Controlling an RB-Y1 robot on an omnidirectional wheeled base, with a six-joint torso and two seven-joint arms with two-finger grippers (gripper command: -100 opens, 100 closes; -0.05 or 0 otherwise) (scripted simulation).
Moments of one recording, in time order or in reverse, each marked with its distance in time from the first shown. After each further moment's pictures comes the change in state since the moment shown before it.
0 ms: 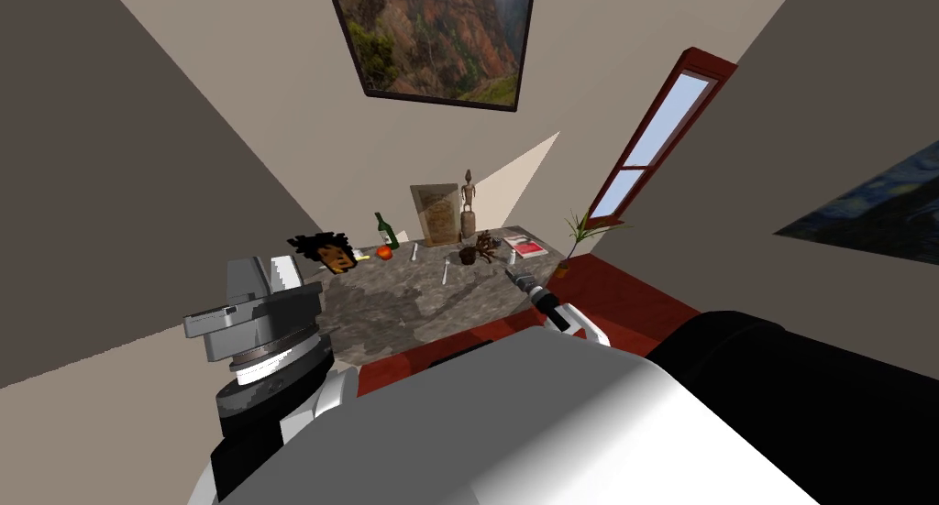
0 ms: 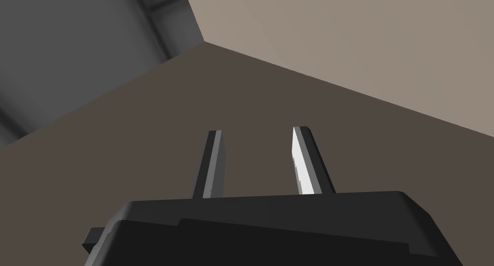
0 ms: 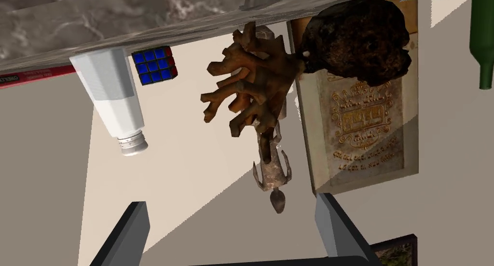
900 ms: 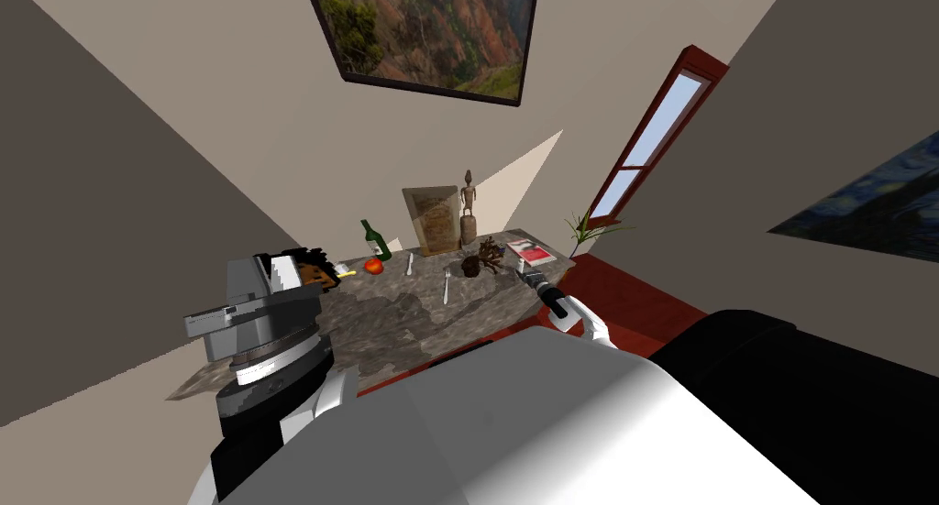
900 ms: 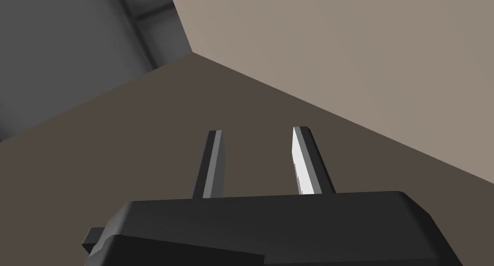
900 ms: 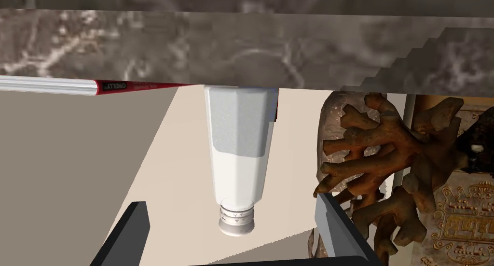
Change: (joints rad) left arm 0.000 0.000 0.000 0.000 0.000 0.000 0.000; right arm -0.109 -0.051 -0.075 0.190 0.079 0.126 0.104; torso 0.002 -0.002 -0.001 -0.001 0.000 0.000
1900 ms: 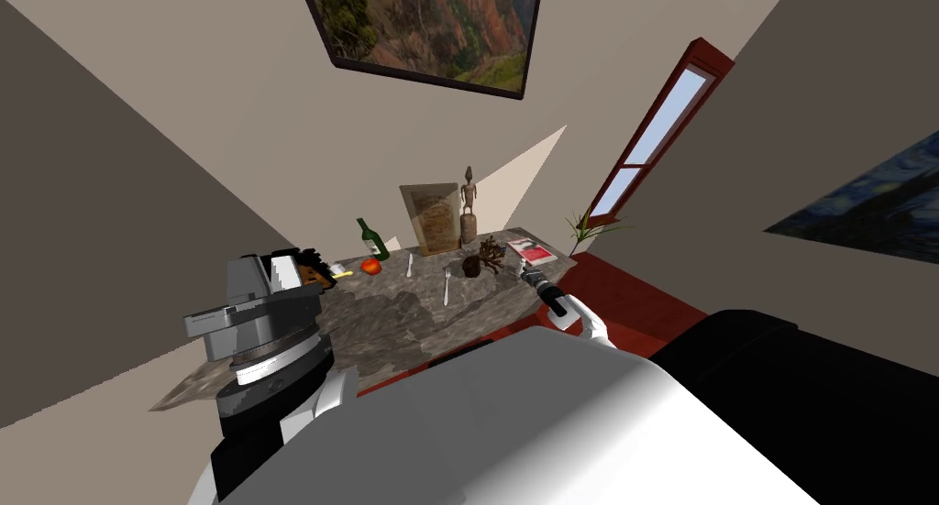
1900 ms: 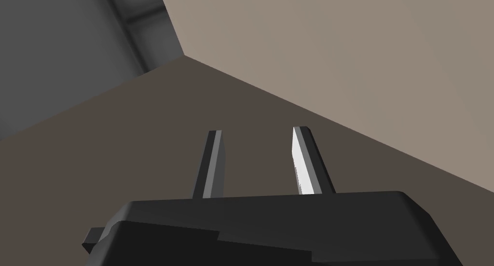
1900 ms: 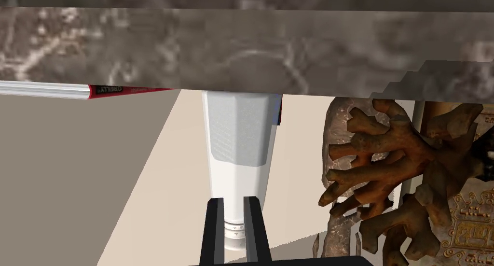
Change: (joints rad) left arm 0.000 0.000 0.000 0.000 0.000 0.000 0.000; right arm -0.013 0.012 -0.014 0.002 -0.005 -0.002 0.009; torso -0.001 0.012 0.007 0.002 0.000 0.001
